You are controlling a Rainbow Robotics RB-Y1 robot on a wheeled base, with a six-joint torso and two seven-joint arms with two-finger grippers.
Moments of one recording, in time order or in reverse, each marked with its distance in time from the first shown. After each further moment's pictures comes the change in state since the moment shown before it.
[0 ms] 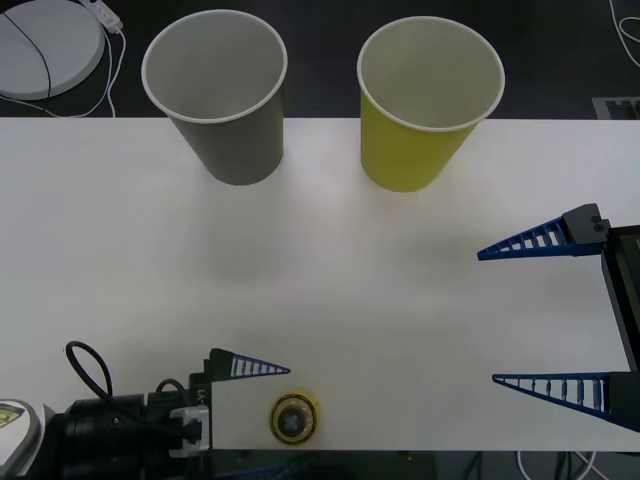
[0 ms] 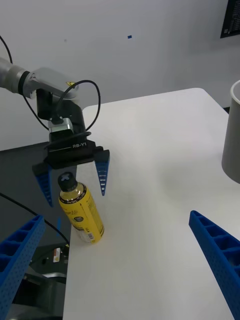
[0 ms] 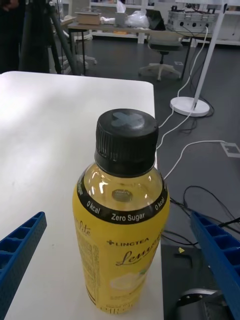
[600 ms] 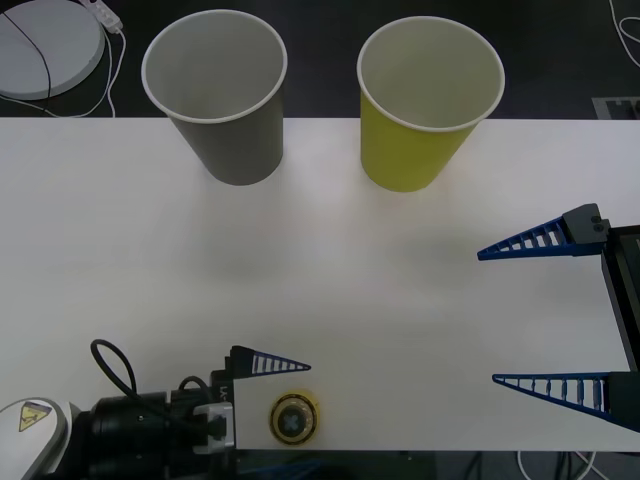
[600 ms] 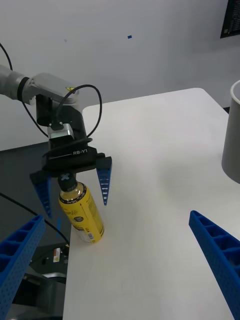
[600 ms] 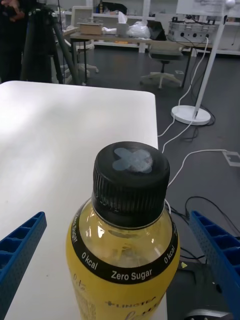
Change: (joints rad) right arm 0.000 0.000 0.000 0.000 0.000 0.000 0.000; left arm -0.013 -0.068 -0.027 0.000 -0.044 0.005 0.020
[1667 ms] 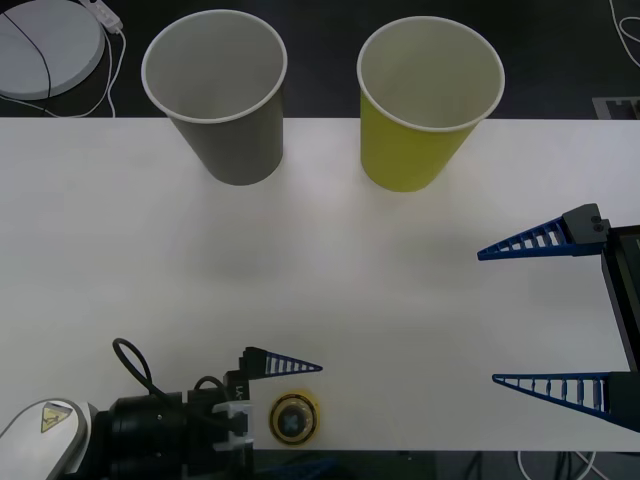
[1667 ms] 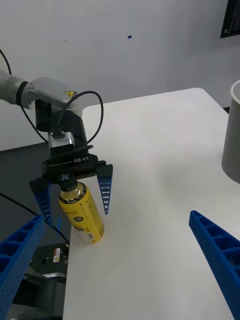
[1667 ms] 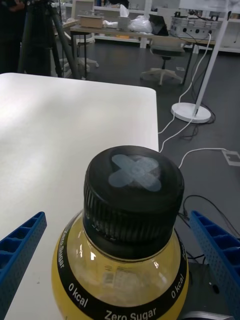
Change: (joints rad) right arm 0.000 0.000 0.000 0.000 0.000 0.000 0.000; left arm -0.005 -0.052 -0.012 0.004 -0.080 0.007 0.048
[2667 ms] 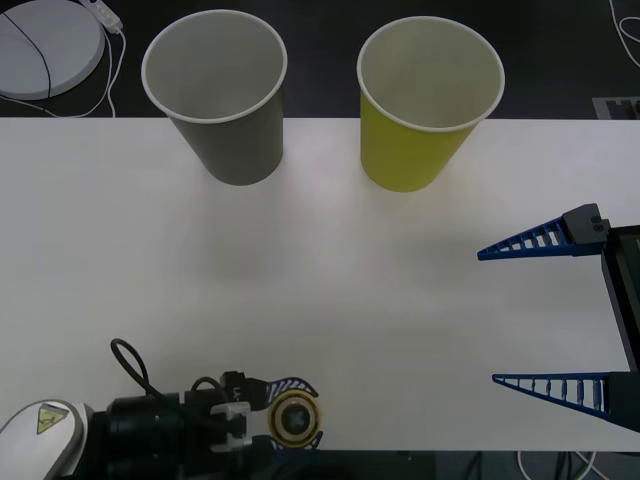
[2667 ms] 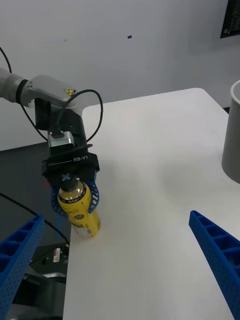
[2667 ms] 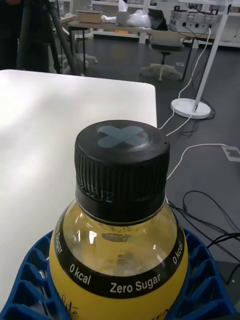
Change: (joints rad) right arm 0.000 0.000 0.000 0.000 0.000 0.000 0.000; left arm 0.005 0.022 -0.002 -0.020 -0.008 0.013 0.012
